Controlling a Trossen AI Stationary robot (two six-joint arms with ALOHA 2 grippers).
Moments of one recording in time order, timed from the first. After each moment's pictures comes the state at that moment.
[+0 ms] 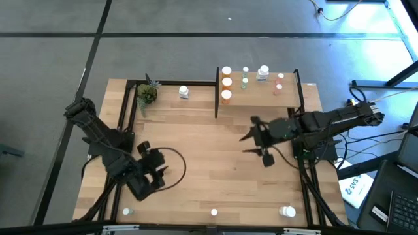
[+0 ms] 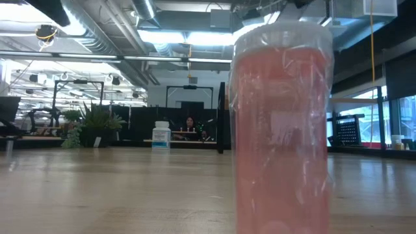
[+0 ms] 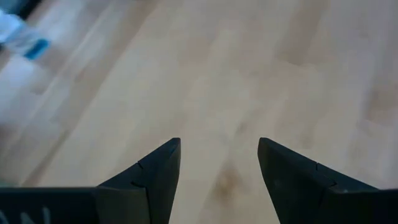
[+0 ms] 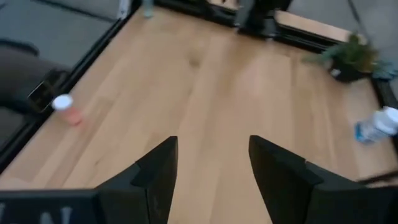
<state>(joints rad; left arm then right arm) -0.80 1.43 1.21 -1.21 -0.68 -1.23 0.25 1.11 1.04 -0.50 0.08 -0.11</state>
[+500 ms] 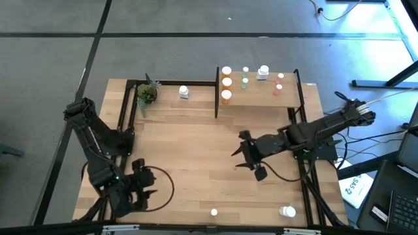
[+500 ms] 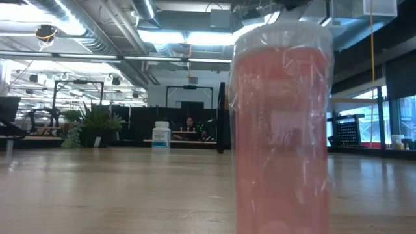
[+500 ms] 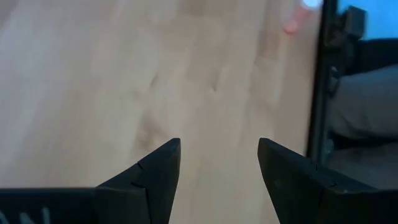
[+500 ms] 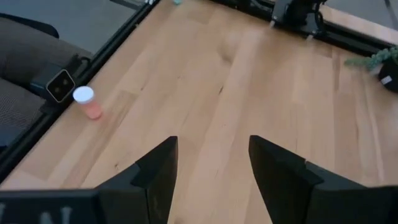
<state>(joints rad) -1.01 1.43 1.21 -1.05 -0.56 -1.23 0.36 1.28 1.04 -0.39 0.09 -0.11</state>
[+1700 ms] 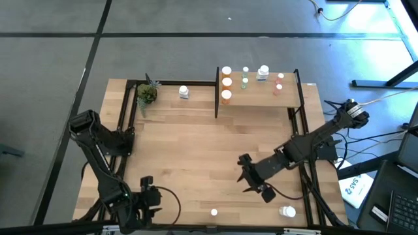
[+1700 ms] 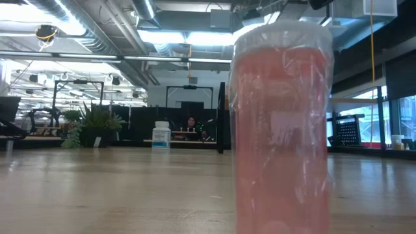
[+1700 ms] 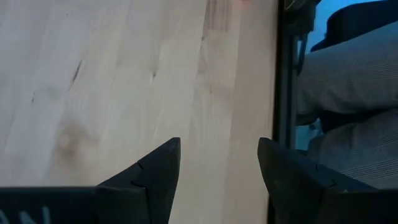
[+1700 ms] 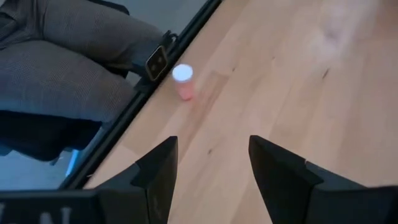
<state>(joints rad) -1.04 1.63 1.21 -0.80 -0.50 -1.14 0.54 1.40 1.04 -0.37 -0.02 0.04</state>
